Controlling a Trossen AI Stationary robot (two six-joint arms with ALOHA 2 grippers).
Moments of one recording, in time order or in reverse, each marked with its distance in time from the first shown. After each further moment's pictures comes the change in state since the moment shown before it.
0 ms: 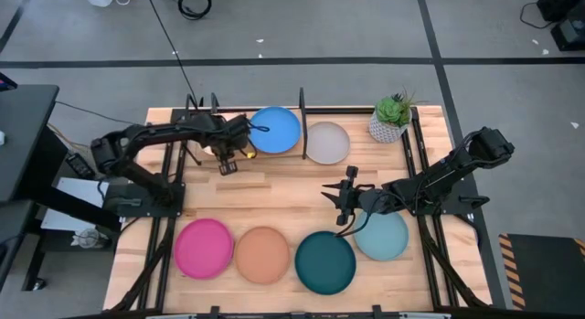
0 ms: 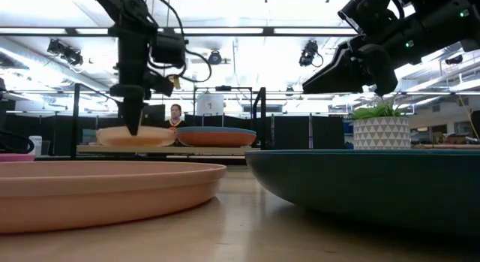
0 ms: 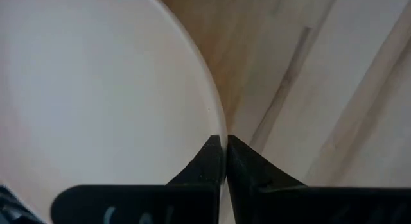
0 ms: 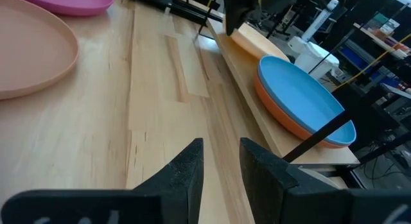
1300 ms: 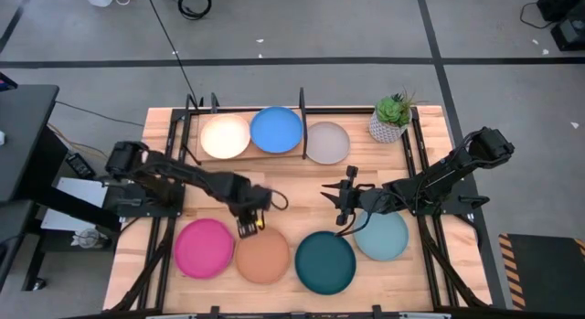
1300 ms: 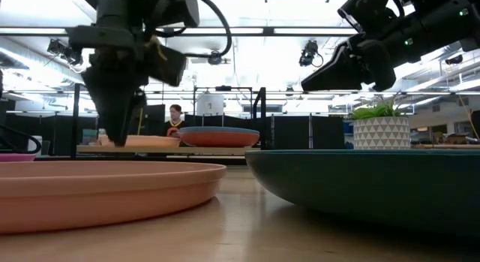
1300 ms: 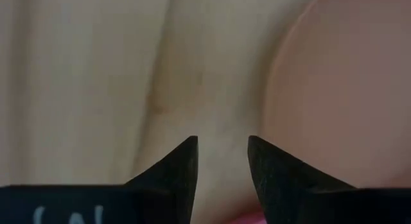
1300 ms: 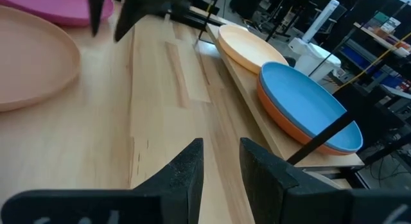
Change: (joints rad) left arm -0.668 0.149 0.045 0.160 0.276 -0.691; right arm -0.001 0.000 -0.001 0.023 -0.007 0.015
